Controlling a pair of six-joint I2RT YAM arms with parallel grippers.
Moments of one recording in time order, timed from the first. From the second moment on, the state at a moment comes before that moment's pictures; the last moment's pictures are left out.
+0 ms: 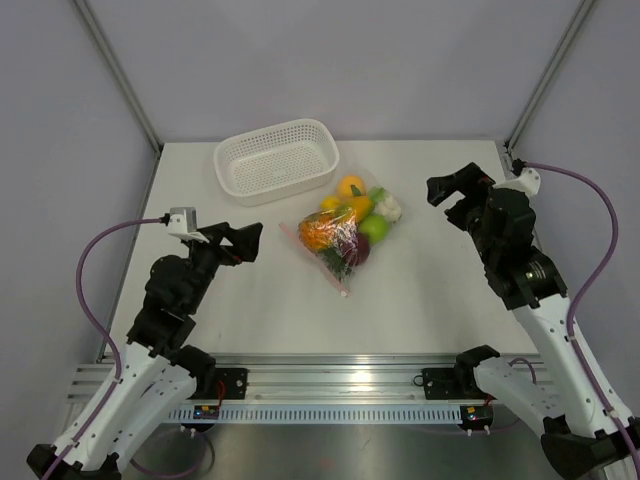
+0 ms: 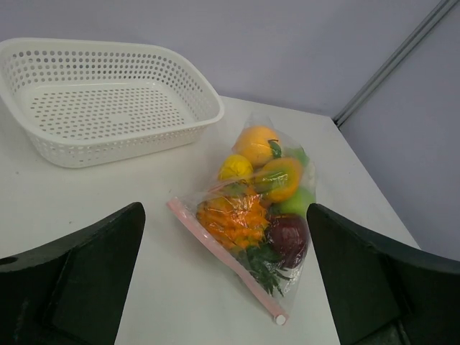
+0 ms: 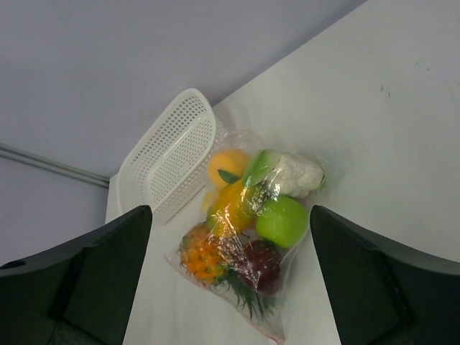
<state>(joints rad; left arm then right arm) -0.46 0.52 0.57 -0.02 -0.12 -0.44 0.34 0.89 1.09 -0.44 0.28 0.75</state>
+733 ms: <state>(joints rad) -0.46 0.57 0.57 -0.02 -0.12 -0.45 0.34 0.77 0.68 -0.20 0.10 0.89</state>
